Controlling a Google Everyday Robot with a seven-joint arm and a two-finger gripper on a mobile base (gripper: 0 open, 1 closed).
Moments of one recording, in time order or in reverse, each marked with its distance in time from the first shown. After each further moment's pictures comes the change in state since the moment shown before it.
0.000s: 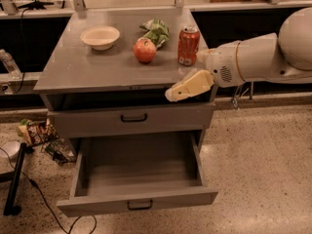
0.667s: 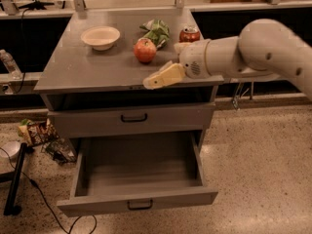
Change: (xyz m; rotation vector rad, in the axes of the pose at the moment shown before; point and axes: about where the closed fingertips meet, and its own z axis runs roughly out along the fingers) arm -0.027 -0.028 0.073 -0.007 -0.126 -0.043
